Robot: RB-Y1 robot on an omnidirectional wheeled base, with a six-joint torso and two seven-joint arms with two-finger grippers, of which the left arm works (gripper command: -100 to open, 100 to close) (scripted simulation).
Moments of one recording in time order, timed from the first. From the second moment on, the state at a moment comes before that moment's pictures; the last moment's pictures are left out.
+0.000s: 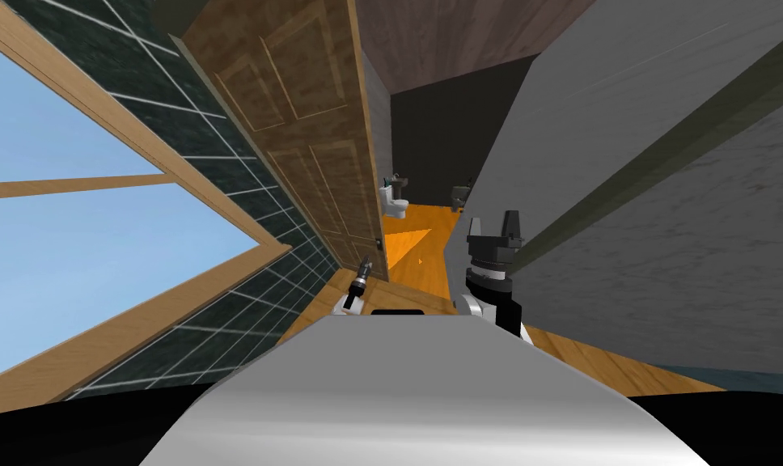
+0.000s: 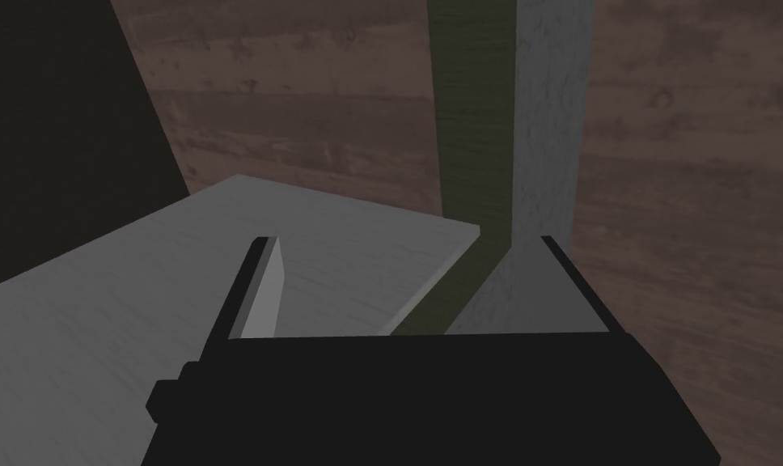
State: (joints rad) arm -0.03 0.12 -0.11 -0.90 -0.12 -0.76 0.18
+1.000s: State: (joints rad) arm -0.09 0.12 -0.12 -0.72 -0.13 -0.80 0.22
